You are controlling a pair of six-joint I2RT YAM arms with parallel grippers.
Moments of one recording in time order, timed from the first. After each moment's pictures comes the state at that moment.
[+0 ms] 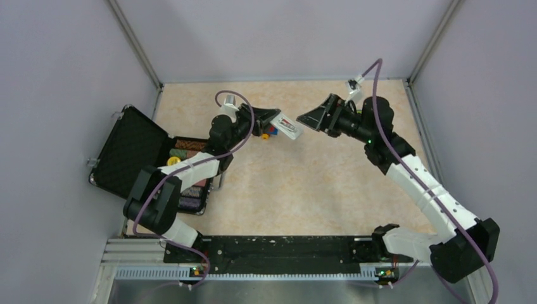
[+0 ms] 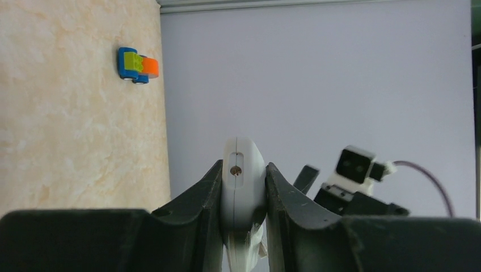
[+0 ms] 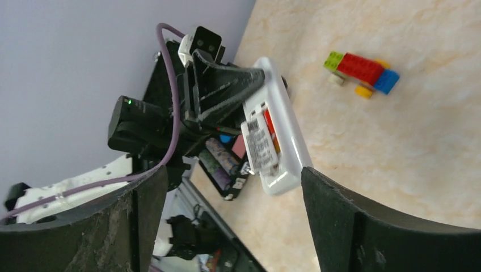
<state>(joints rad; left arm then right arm) -0.45 1.54 0.81 0.80 0.31 -1.55 0.44 1.09 0.97 -0.03 -0.41 0.91</state>
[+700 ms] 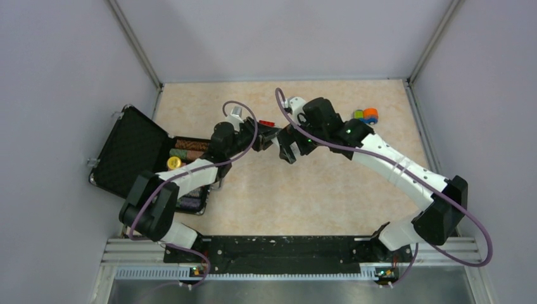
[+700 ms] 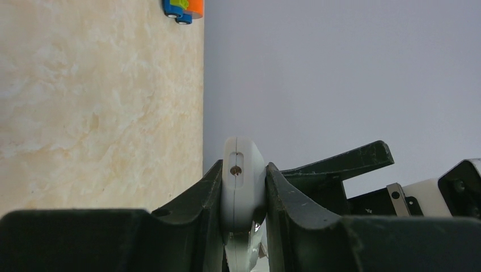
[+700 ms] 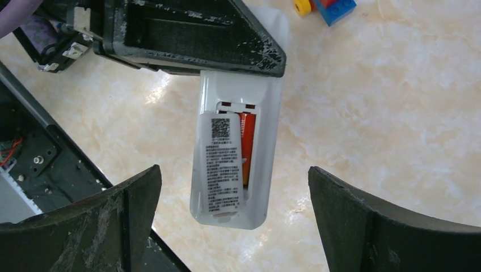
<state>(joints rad) -0.47 1.48 0.72 0.66 0.44 -1.47 0.76 1.44 1.38 -0.67 -0.12 0.08</state>
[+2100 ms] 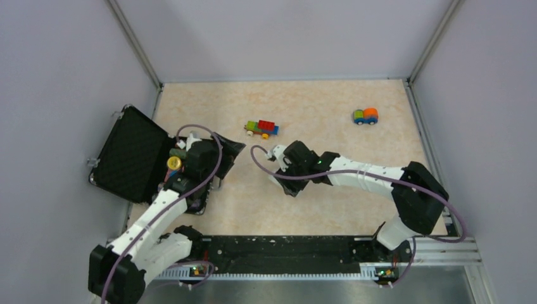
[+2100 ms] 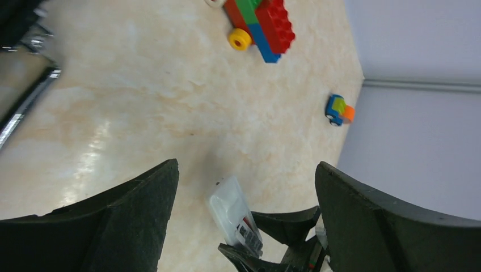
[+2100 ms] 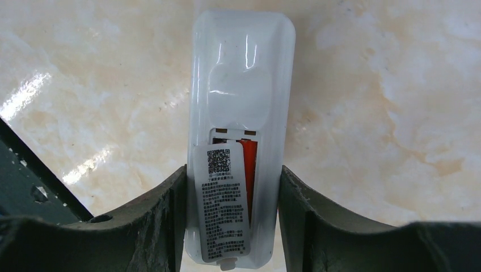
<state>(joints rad) -0.41 0.95 0.62 -0.17 -0.03 -1.23 0.88 1.54 0.99 -0.43 -0.09 -0.01</state>
